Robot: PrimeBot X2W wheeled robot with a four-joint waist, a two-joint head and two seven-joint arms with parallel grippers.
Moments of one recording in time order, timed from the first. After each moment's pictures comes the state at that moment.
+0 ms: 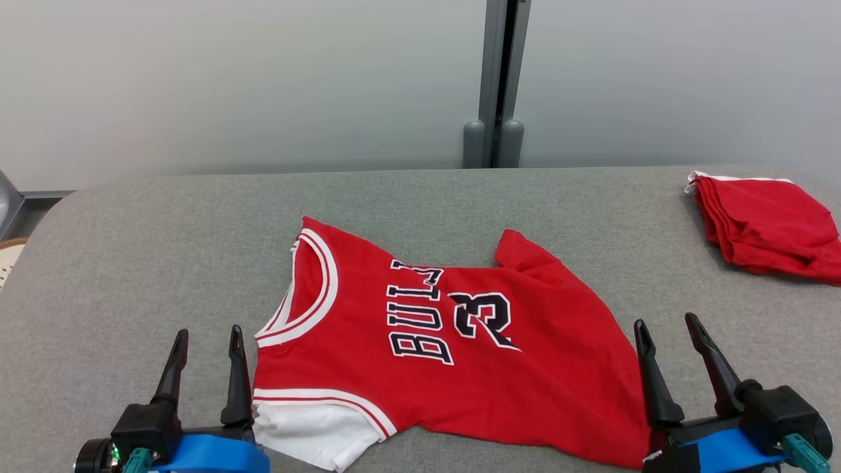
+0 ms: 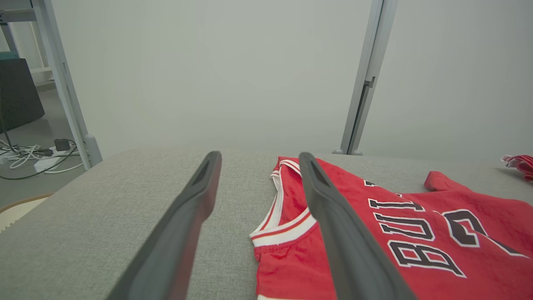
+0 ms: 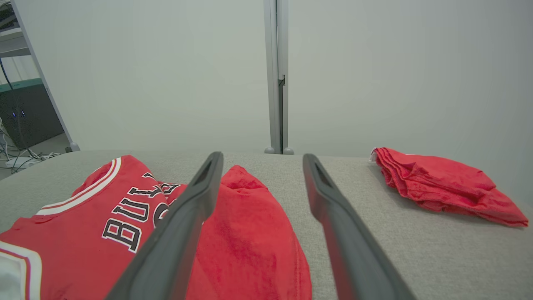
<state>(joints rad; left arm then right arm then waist) 0.00 0.06 0.00 0.24 -0.13 -0.08 -0.26 0.03 -0.05 0.00 0.08 0.11 0.13 -0.23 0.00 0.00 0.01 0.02</state>
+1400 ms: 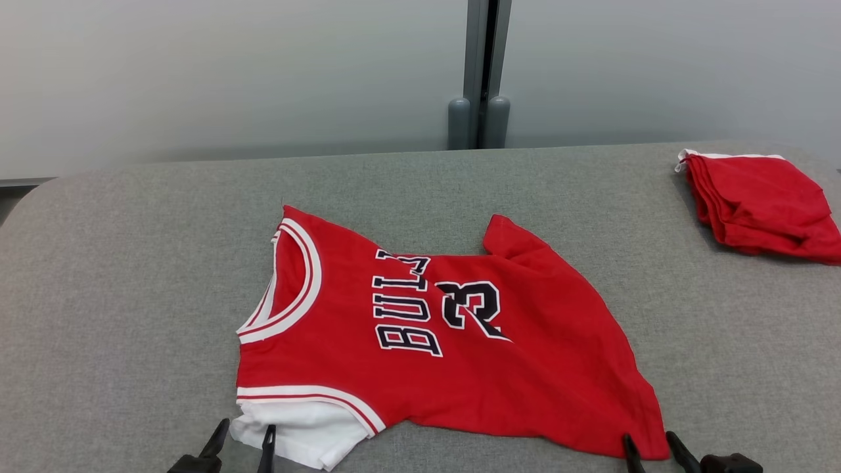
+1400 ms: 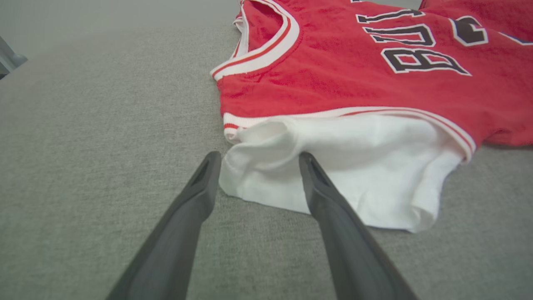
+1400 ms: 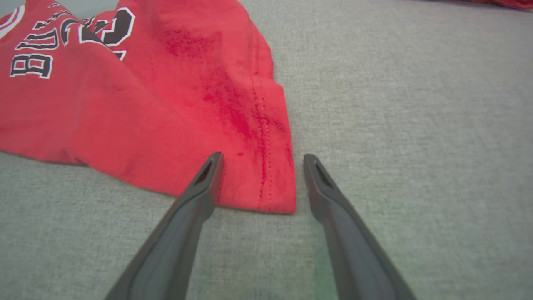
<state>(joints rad) 0.04 0.14 -0.13 0.54 -0.11 -0.12 -0.26 0.04 -0.05 -0.01 0.52 0.12 0.13 -0.24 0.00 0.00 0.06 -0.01</state>
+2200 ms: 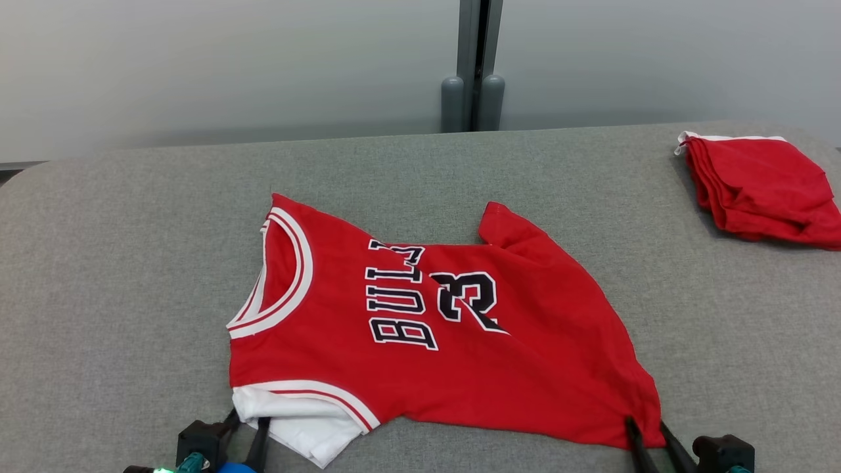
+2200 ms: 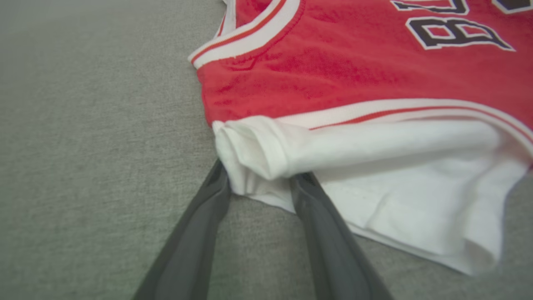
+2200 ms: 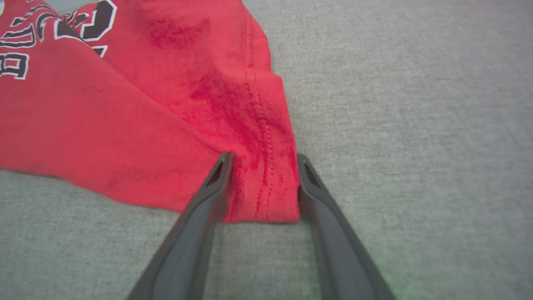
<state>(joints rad) -0.13 0.17 -0.21 0.75 -0.14 -0.13 -0.27 -0.04 -0.05 0.03 0.63 0.16 0.13 -0.27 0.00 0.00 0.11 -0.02</state>
